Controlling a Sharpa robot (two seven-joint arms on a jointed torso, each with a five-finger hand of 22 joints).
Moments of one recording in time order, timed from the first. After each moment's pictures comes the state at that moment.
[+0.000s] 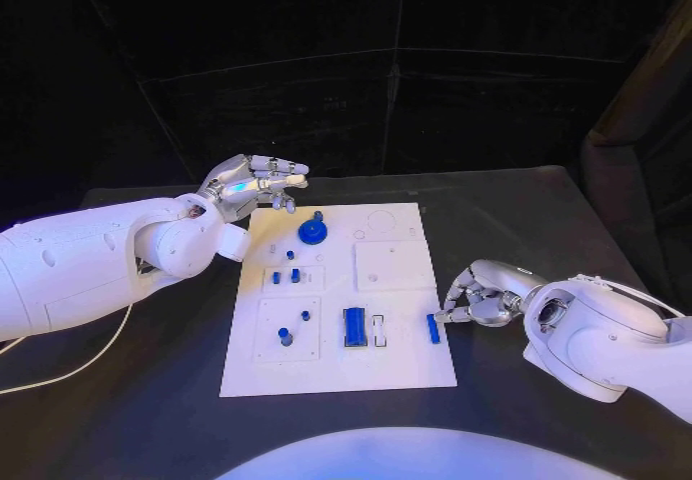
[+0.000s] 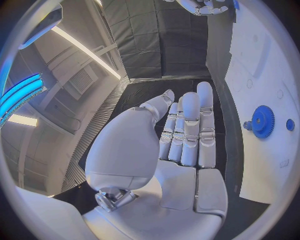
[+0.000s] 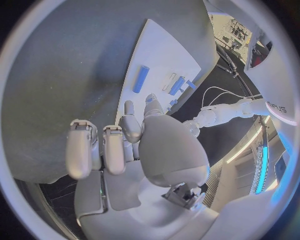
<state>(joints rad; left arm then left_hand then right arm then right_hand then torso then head) 1.31 -0.84 -0.19 1.39 0.01 -0.06 0.39 1.35 -0.10 0.39 -0.04 0.05 1.00 0.17 0.18 0.07 1.08 0.09 0.38 0.08 1.21 0.01 1.01 0.46 0.18 1.15 0.11 0.64 0.61 1.06 -1.14 -0.10 1.96 -1.39 -0.31 -0.51 1.31 0.03 -0.24 0.21 0.23 0.98 0.08 0.35 0.33 1.37 0.01 1.16 1.20 1.47 -0.06 1.48 1.31 0.06 1.47 0.05 1.45 1.30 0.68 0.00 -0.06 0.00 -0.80</state>
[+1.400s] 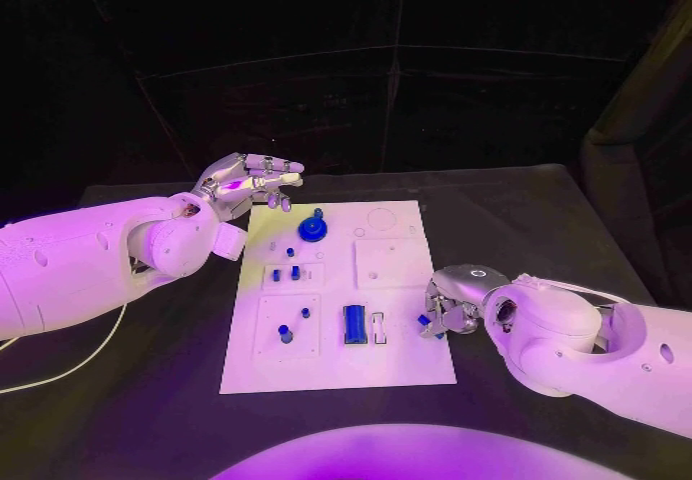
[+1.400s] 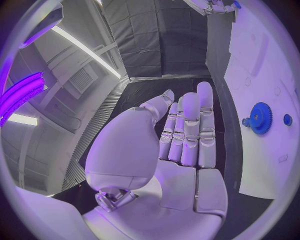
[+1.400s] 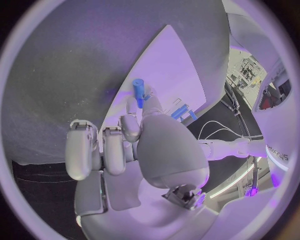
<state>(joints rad) 1.30 -0.86 -0.19 1.40 0.01 -0.06 0.39 1.35 -0.10 0.39 -0.04 0.05 1.00 0.17 0.18 0.07 1.08 0.09 0.38 0.08 1.21 0.01 1.01 0.46 0.18 1.15 0.11 0.64 0.61 1.03 -0.99 -0.09 1.92 -1.69 -0.12 -0.62 1.42 0.02 -0.24 0.12 0.17 1.01 0.08 0.36 0.42 1.37 0.00 1.15 1.19 1.47 -0.06 1.48 1.31 0.06 1.47 0.05 1.45 1.30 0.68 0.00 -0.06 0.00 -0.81</state>
